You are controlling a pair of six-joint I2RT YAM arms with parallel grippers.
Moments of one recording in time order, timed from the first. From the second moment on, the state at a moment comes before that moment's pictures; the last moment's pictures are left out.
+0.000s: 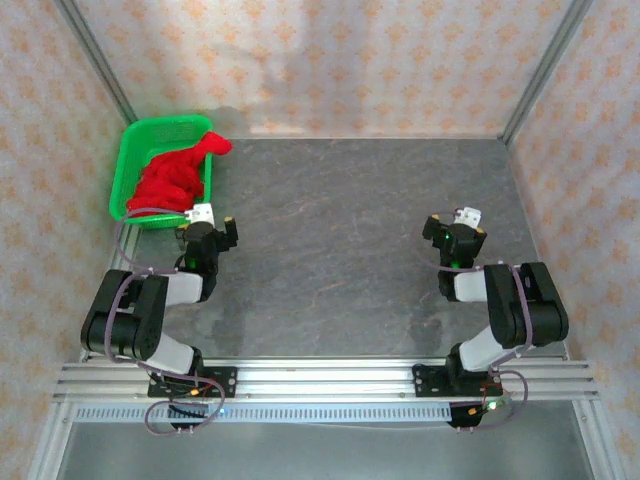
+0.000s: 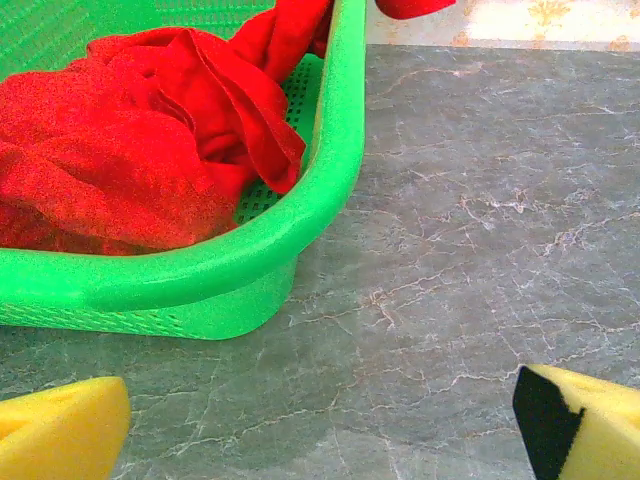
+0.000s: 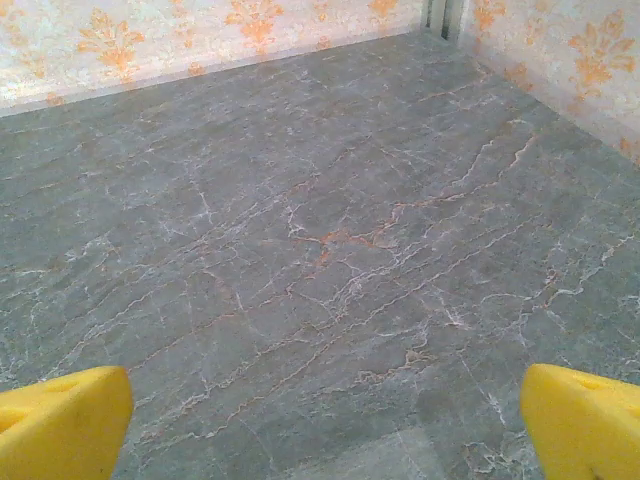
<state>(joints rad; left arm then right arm) -0.06 1.49 0.40 0.68 -0.34 -0.09 0.04 1.54 0.37 0.80 0.30 0.19</state>
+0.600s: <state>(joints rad) -0.06 1.49 0.40 0.68 -0.34 -0.09 0.04 1.54 0.37 0.80 0.29 0.19</state>
